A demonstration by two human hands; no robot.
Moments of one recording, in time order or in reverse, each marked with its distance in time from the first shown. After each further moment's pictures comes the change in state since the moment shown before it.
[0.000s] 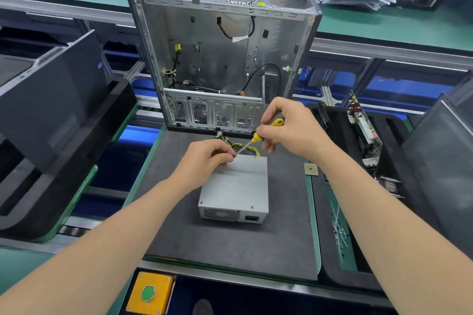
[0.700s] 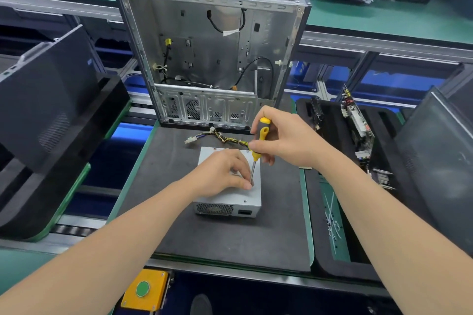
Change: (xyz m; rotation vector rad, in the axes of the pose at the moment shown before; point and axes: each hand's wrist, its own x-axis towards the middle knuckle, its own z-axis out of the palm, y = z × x) left_hand -0.004 0.020 0.037 0.083 -0.410 0.102; right_hand -0.025 0.010 -0.006 -0.111 -0.193 -0.110
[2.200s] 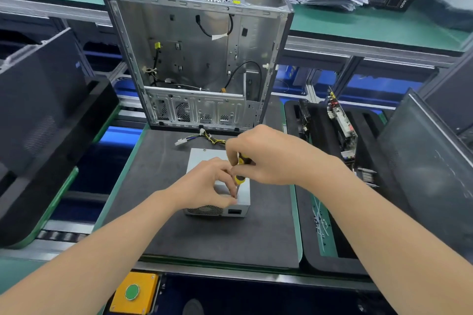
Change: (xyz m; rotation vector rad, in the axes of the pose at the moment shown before) left_hand -0.026 0.008 0.006 0.107 -0.006 0.103; right_hand -0.021 -0.045 0.008 -0.696 -0.256 -0.213
